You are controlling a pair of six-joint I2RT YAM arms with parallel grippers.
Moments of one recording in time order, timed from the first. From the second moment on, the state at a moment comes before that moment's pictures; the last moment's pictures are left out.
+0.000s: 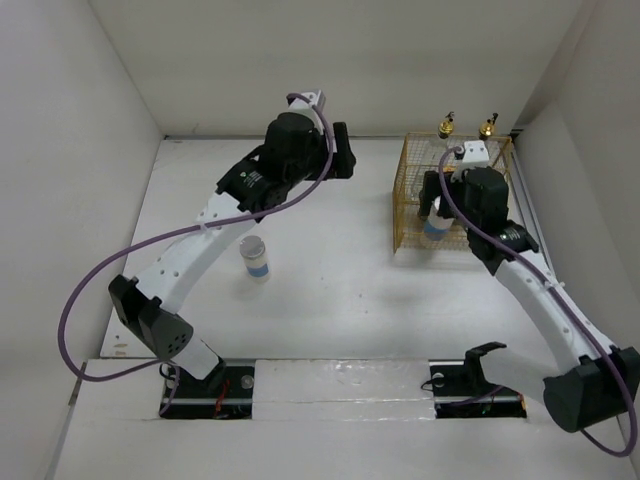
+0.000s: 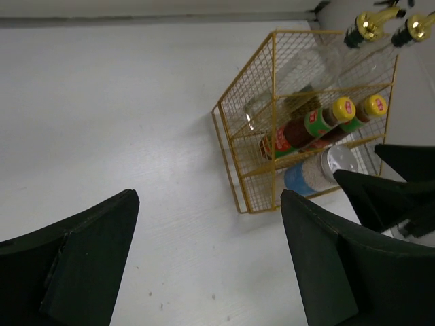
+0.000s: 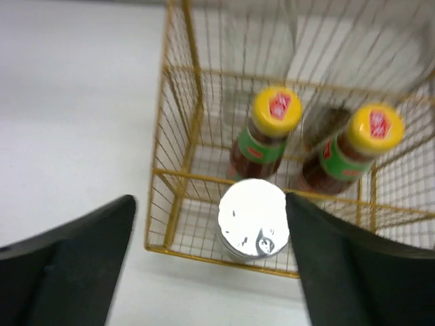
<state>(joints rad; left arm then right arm) -0.70 1.54 1.71 -0.57 -0.14 -0.48 0.28 1.11 0.98 -0.26 0.15 0.10</state>
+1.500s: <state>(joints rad) -0.65 1.39 1.88 -0.58 -0.37 -0.42 0.87 1.58 1.34 -0.11 -0.21 0.00</state>
